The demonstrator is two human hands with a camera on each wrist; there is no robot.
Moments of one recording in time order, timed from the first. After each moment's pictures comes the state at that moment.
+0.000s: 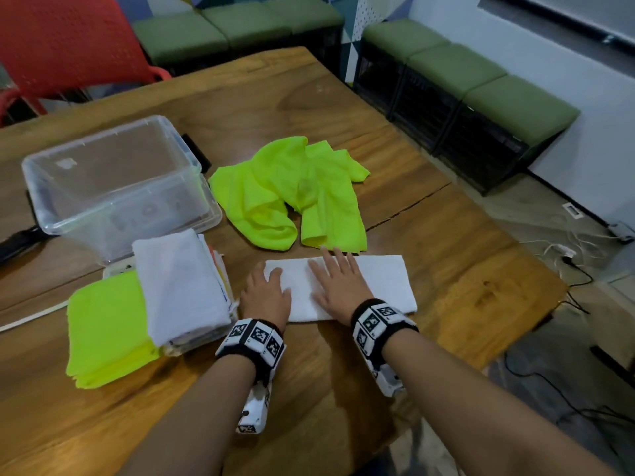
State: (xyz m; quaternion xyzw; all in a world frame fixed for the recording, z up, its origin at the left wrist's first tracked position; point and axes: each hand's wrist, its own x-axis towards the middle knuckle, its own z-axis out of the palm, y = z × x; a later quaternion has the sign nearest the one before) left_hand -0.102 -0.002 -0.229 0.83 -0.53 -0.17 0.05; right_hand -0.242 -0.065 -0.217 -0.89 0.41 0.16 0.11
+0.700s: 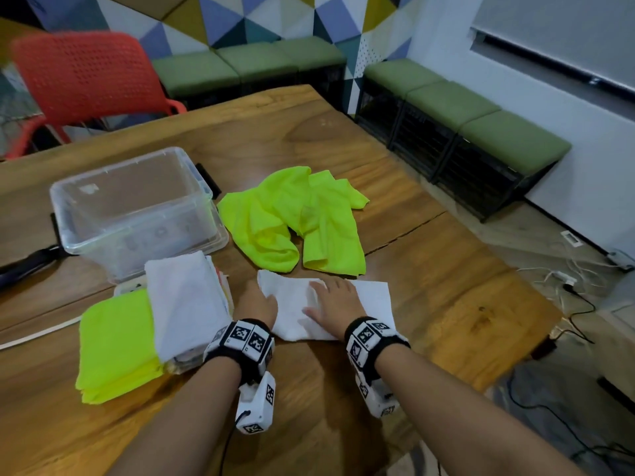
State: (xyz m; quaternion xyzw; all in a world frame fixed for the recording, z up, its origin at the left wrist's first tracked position) left_hand -0.080 -0.017 -0.193 0.85 -0.34 -0.35 0.18; right_hand -0.232 -0.073 -0.214 -0.88 0.45 0.09 0.14
